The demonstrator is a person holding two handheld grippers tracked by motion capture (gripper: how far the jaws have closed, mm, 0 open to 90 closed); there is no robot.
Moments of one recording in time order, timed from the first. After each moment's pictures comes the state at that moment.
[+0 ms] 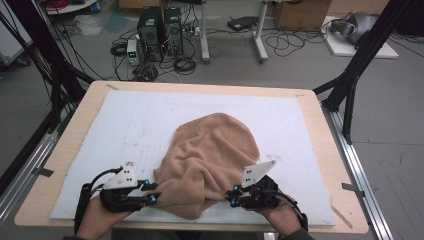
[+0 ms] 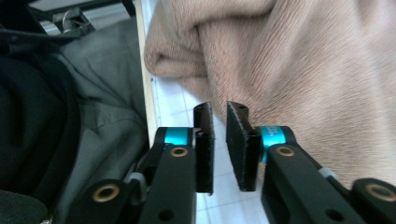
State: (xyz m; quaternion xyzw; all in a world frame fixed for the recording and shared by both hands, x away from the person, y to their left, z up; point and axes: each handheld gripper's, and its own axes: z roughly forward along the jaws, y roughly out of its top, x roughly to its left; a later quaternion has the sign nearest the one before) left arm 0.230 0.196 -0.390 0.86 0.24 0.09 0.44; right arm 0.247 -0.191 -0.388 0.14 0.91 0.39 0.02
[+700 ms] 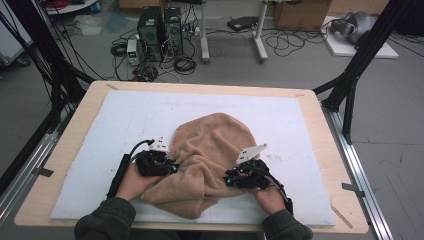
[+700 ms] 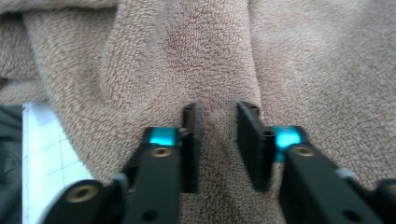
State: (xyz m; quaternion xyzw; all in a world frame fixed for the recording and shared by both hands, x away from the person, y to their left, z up) left arm 0.328 0.149 -0.430 0.88 0.30 0.08 0.37; right arm 0.308 -0.184 -0.432 0.22 0.90 0.38 0.02
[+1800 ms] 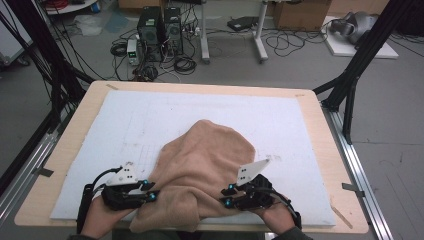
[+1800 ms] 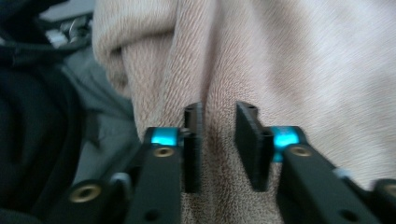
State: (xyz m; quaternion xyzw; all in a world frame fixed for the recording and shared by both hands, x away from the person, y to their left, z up) left arm 0.240 0.202 -0.406 0.85 0.29 0.07 0.44; right arm 0.253 -0.181 -0.395 0.14 0.90 0.41 -0.01
